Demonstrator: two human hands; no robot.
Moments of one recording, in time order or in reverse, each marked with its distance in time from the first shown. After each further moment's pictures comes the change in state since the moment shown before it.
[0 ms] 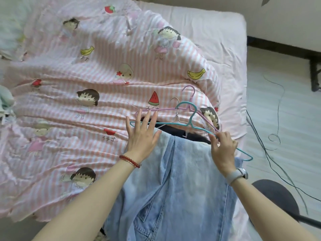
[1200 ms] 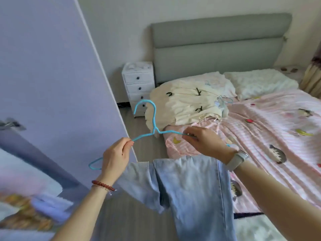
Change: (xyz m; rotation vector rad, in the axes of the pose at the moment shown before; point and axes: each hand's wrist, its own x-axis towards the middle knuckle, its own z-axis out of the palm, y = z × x) left_hand -0.622 -0.197 -0.202 -0.005 1.039 -1.102; right_hand -0.333 -0.533 -0.024 0.365 -0.825 -1.593
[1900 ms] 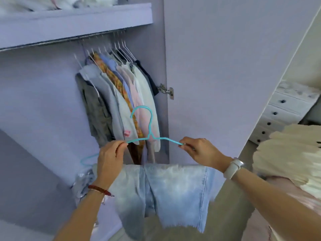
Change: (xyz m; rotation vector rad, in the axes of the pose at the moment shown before) left_hand -0.149 -0.073 -0.208 0.527 0.552 -0.553; right_hand 0.113 -0.229 0.146 0.344 -0.471 -0.856
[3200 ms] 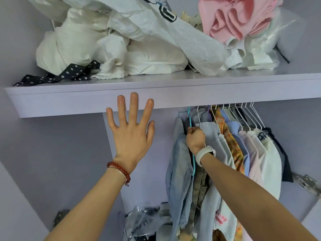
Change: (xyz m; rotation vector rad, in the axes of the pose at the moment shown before) left_hand 0.212 -0.167 -0.188 1.108 0.665 0.113; right_hand 0.446 -0.209 0.167 0.486 0.257 0.206
